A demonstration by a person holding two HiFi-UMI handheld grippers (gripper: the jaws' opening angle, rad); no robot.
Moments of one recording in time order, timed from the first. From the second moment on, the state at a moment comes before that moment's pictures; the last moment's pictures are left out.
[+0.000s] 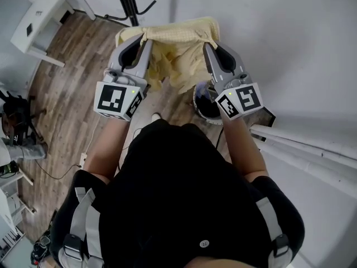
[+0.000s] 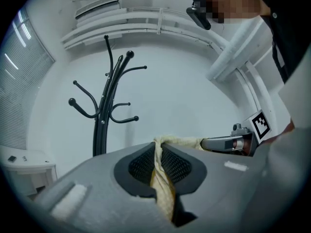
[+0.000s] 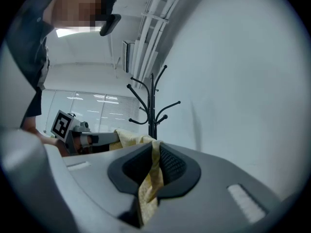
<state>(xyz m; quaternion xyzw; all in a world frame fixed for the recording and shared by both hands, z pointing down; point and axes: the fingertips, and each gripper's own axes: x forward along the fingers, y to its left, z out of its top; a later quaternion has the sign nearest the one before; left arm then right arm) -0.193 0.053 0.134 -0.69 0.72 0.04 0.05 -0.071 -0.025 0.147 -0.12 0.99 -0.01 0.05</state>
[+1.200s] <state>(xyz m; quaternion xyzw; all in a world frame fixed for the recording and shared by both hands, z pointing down) -0.333 0.041 0.274 -0.62 0.78 -0.04 -0.05 -0.228 -0.050 0.281 -0.08 0.99 -0.05 -0.06</state>
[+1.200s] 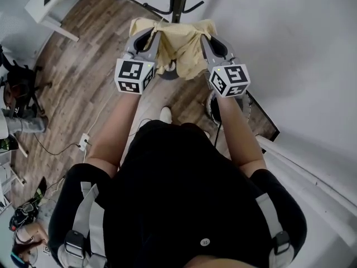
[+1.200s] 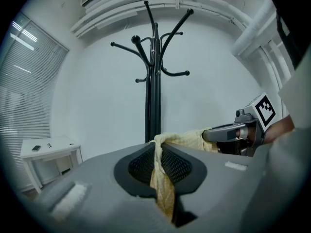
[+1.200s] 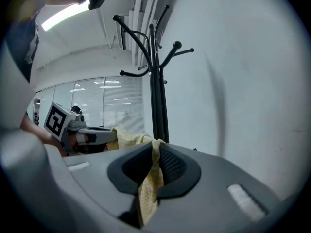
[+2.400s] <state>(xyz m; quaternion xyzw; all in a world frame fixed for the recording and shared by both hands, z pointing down) -0.358 0.013 0.412 -0.62 0.77 -0.02 -0.15 -0.285 -0.036 0.418 -0.08 0.98 -0.12 -0.17</state>
